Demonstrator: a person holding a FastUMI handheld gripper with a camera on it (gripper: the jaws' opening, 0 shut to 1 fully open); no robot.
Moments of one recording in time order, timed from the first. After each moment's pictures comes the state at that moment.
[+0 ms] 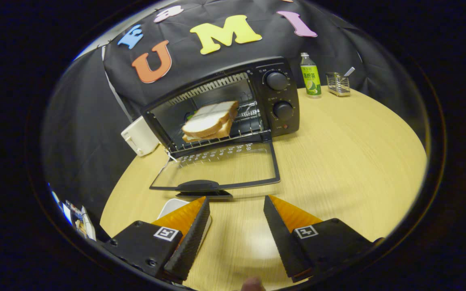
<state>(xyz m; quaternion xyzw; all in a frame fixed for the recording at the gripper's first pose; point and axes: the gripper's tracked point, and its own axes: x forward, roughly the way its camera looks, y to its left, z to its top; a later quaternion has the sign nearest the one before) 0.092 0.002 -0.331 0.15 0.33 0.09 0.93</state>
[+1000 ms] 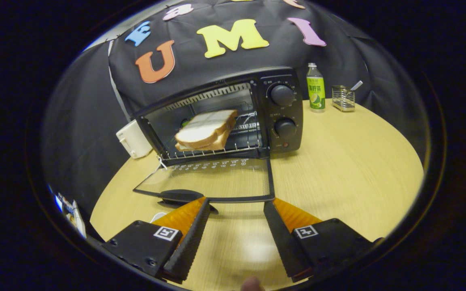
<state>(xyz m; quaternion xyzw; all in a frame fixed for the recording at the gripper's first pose) 0.122 -0.009 -0.316 0.12 0.29 0.09 0.94</state>
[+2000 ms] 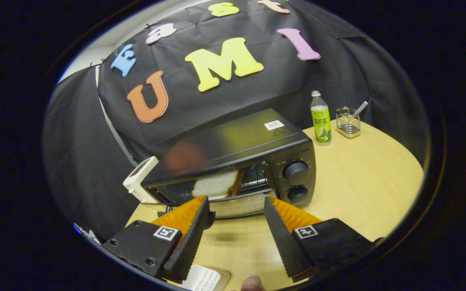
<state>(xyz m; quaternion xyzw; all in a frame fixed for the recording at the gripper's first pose) 0.209 -0.007 -0.211 0.18 0.22 0.07 0.96</state>
